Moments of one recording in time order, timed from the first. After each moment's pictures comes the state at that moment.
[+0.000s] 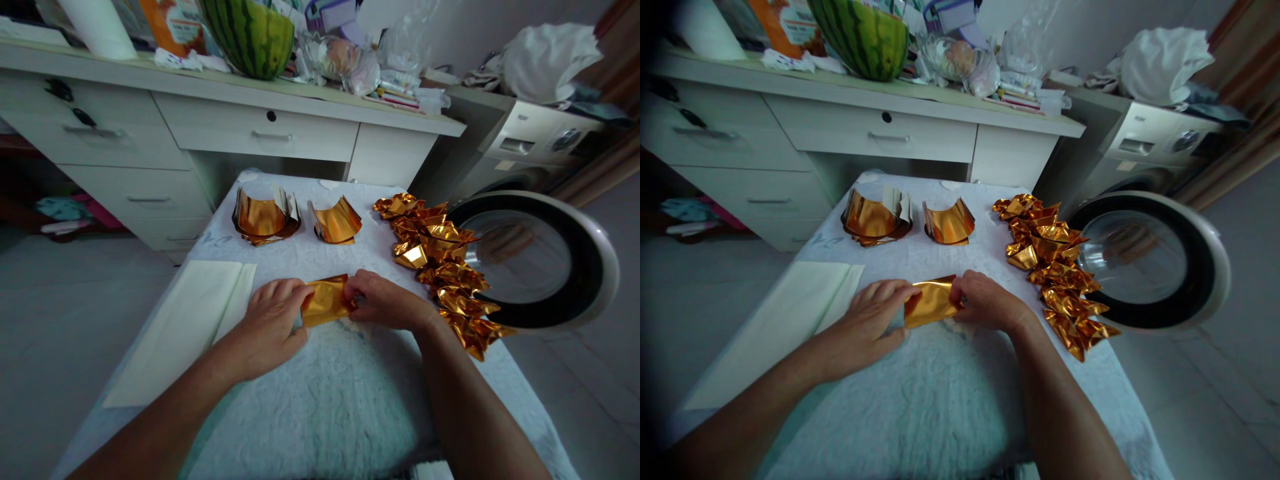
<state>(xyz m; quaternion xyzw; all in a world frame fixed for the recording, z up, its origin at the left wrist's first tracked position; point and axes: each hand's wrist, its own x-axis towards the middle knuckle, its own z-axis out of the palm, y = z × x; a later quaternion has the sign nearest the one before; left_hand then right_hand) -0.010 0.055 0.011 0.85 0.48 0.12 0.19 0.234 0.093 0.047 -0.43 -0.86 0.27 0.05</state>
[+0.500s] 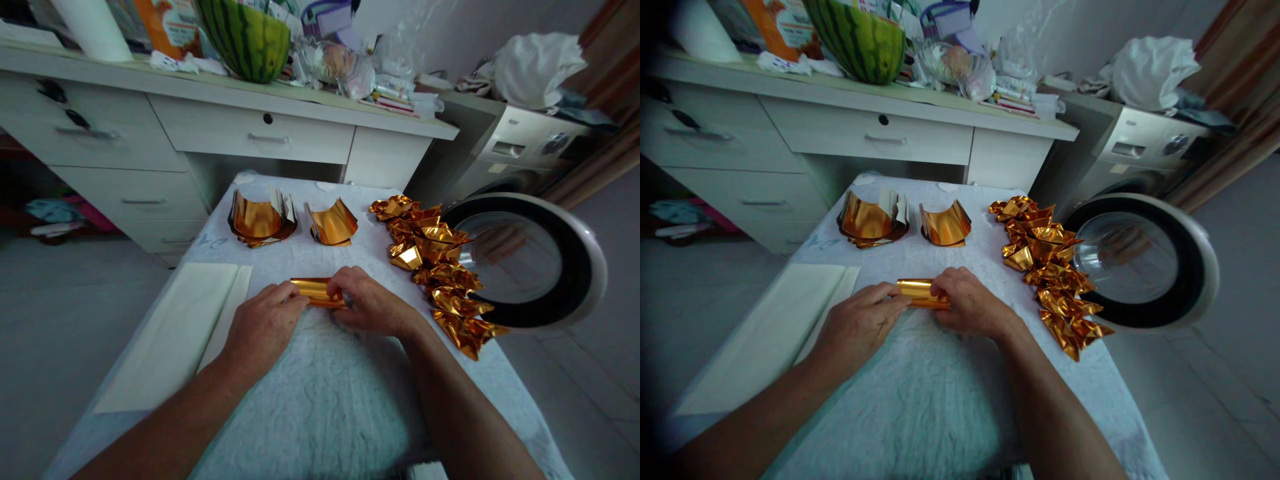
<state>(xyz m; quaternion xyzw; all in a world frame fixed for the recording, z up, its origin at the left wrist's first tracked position) -0.002 0.053 0.009 0.85 0.49 0.20 0.05 0.220 0.088 0.045 -0.40 -0.88 0.23 0.13</state>
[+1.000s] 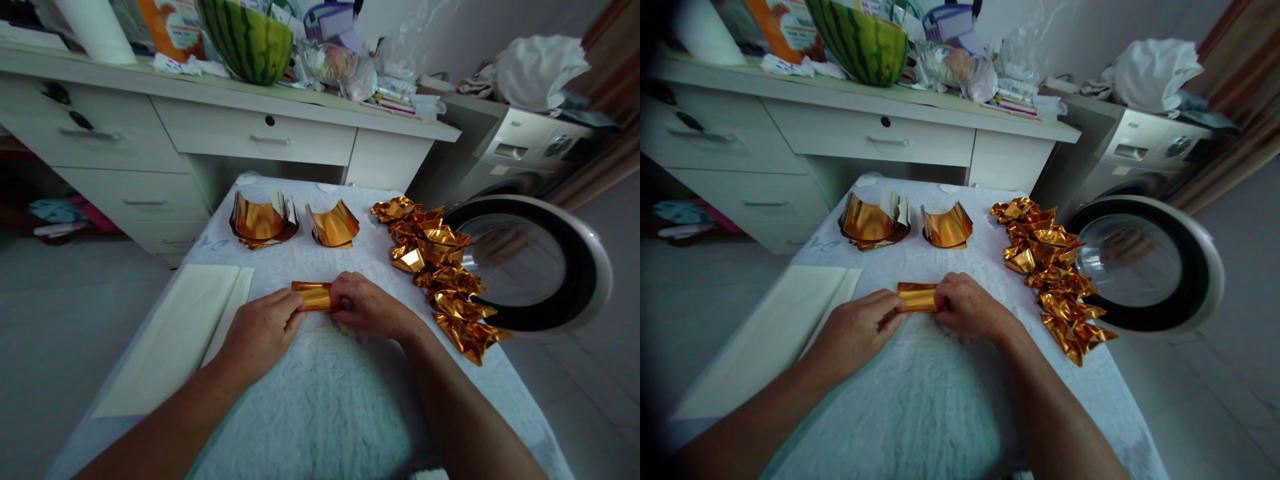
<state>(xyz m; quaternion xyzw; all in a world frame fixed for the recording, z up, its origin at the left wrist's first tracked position) -0.006 0.057 0.011 0.83 0.51 0.20 0.14 0.219 0.091 0.036 -0.39 -0.87 0.26 0.13</state>
